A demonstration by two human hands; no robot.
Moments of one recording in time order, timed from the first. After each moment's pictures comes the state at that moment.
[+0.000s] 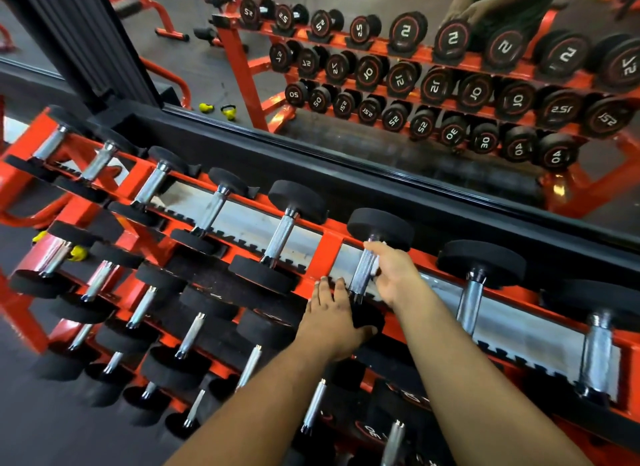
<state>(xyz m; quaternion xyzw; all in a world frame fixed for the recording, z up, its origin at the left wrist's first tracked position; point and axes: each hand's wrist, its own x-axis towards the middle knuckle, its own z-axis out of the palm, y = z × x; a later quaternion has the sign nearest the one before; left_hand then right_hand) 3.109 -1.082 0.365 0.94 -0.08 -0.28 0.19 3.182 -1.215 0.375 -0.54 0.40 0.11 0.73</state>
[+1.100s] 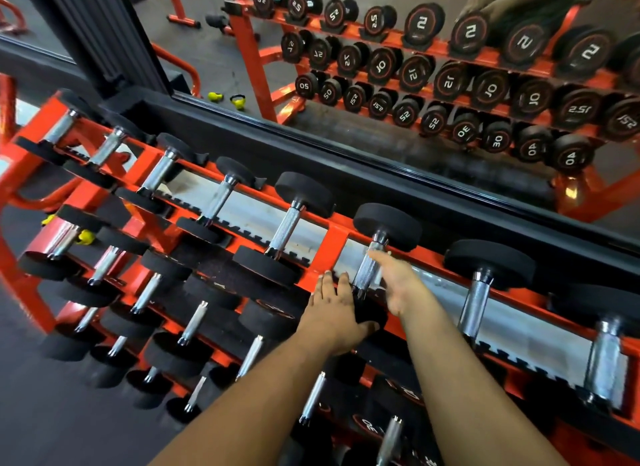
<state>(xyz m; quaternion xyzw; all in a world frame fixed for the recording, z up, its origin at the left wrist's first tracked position) 3.111 -1.082 0.364 0.94 -0.09 -0.29 0.18 3.163 -1.220 0.357 -0.56 0.37 0.21 0.71</state>
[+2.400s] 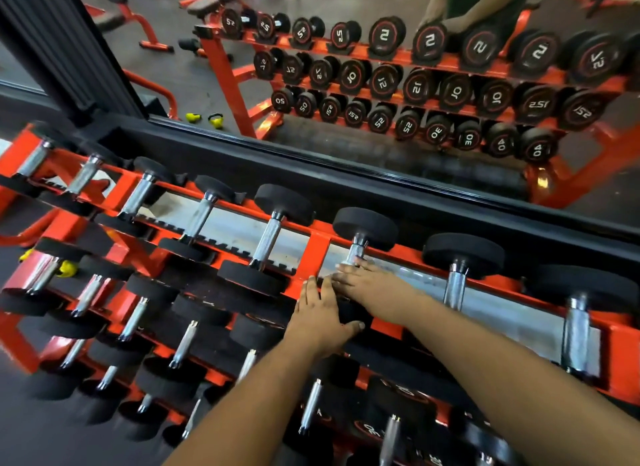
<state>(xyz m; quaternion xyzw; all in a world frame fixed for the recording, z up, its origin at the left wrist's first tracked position) 3.107 -1.082 0.361 0.94 -0.08 -0.25 0.21 3.142 -1.255 0.354 -0.93 -0.34 0.09 -0.04</state>
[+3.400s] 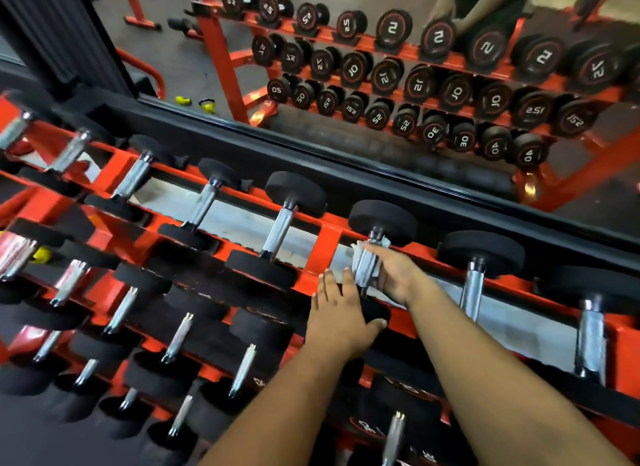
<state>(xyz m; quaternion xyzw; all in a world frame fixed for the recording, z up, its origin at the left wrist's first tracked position) 3.100 -1.081 0.352 0.95 -0.10 -0.21 0.22 3.177 -1.228 0.330 -0.54 0.31 0.16 0.76</state>
